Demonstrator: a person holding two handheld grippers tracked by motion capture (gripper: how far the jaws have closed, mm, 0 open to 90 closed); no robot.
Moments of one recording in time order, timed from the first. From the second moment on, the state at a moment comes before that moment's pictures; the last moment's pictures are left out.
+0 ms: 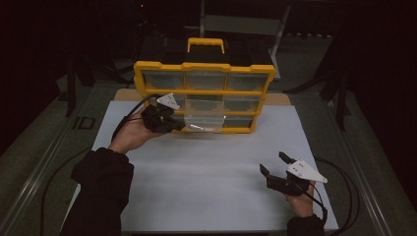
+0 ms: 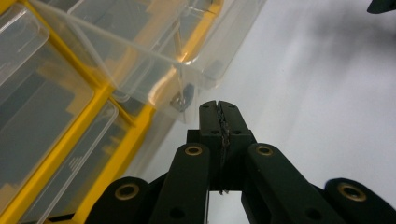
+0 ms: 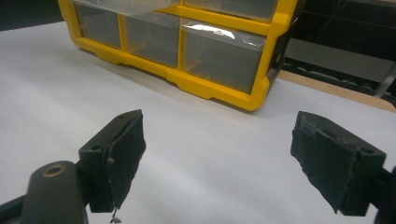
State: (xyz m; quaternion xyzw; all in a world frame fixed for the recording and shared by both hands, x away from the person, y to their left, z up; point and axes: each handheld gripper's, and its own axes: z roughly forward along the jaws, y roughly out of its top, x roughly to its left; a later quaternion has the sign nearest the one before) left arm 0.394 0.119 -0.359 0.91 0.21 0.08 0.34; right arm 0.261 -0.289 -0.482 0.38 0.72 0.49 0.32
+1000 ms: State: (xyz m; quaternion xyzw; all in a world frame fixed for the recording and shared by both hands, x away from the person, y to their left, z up) left arm 0.400 0.092 -0.372 0.92 0.21 0.10 0.32; right arm 0.262 -0.288 -0.482 0.38 0.72 0.49 0.32
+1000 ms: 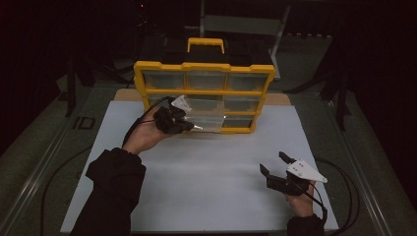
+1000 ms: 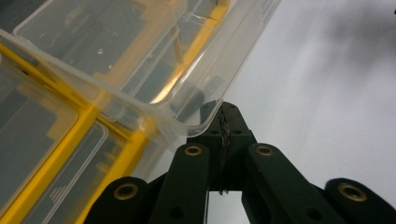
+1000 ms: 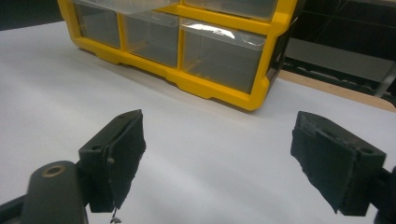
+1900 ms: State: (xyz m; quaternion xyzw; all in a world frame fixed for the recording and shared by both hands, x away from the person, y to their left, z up) left arm 0.410 0.089 -0.374 0.91 0.23 0.12 0.33; right arm 0.263 -0.289 -0.483 0.38 0.72 0.49 0.32
